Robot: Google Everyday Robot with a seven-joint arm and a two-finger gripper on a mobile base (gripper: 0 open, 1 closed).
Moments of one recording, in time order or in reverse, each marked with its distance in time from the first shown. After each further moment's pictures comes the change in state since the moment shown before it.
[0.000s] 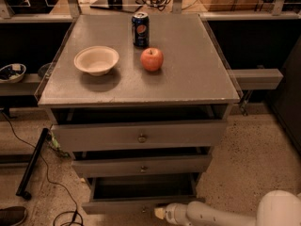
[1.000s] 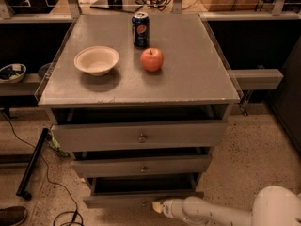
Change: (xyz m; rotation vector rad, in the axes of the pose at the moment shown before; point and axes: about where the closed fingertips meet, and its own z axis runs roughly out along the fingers) arm -0.027 0.004 0.009 0.009 -0.029 -0.028
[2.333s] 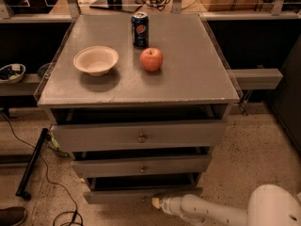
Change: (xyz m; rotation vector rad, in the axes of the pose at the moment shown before) arm -0.016 -0.011 0.012 0.037 -0.043 0.020
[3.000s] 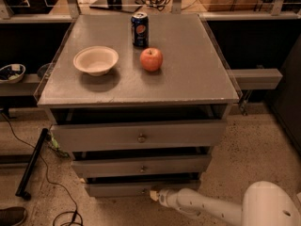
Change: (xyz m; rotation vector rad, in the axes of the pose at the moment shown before) arm -0.035 0.003 0.017 0.008 -0.047 -0.037
